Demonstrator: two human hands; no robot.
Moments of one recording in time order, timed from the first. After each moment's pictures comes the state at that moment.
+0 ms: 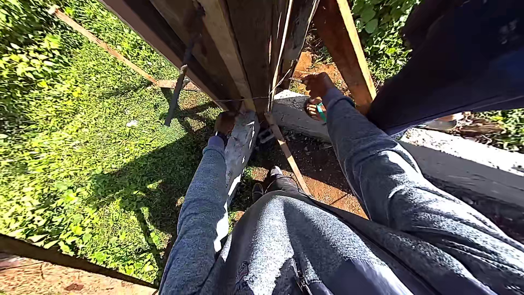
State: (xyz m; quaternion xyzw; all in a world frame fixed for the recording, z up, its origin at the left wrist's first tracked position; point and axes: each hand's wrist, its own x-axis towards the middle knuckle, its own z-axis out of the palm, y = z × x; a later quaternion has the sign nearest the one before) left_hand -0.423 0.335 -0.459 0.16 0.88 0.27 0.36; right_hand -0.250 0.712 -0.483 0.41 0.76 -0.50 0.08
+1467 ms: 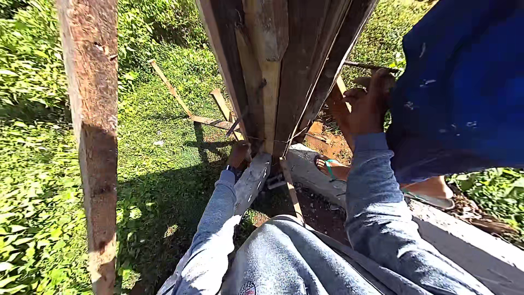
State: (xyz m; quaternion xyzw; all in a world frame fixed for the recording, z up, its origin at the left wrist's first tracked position) left_hand -0.392 0.274 -0.362 0.14 0.81 0.50 0.28; right_hand -0.244 0.647 -0.199 0.20 0.56 -0.69 -0.41
